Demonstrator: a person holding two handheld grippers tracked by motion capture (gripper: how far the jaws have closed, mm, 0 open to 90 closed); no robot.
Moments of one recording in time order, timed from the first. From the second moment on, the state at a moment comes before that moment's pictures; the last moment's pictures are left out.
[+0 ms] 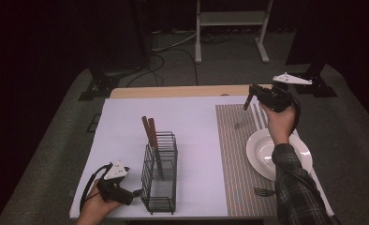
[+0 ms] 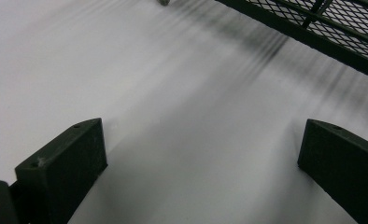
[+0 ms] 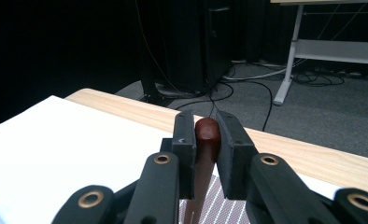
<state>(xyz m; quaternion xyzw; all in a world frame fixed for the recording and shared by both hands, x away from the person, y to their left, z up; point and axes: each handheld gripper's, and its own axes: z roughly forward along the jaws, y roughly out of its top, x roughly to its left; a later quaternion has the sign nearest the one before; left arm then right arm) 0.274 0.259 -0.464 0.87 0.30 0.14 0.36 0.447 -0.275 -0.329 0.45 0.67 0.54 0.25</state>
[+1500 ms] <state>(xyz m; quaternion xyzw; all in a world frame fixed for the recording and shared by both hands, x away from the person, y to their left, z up) 0.274 0.259 -0.464 0.87 0.30 0.14 0.36 0.437 -0.327 -0.357 0.51 0.65 0.51 0.26</state>
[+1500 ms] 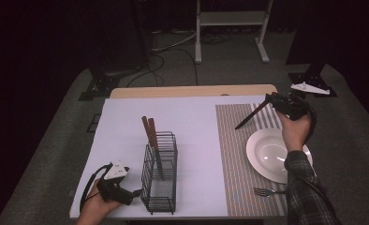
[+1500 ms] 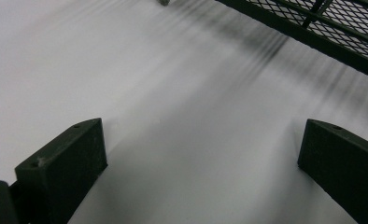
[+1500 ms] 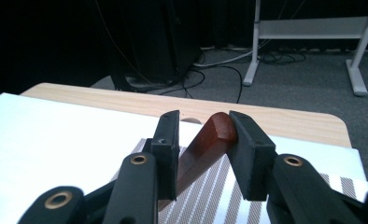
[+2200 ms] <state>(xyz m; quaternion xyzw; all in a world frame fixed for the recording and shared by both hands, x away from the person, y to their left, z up) 0.274 0.259 -0.463 0.87 0.30 0.14 0.36 0.431 -0.351 -0.379 0.54 0.64 0.48 0.25</state>
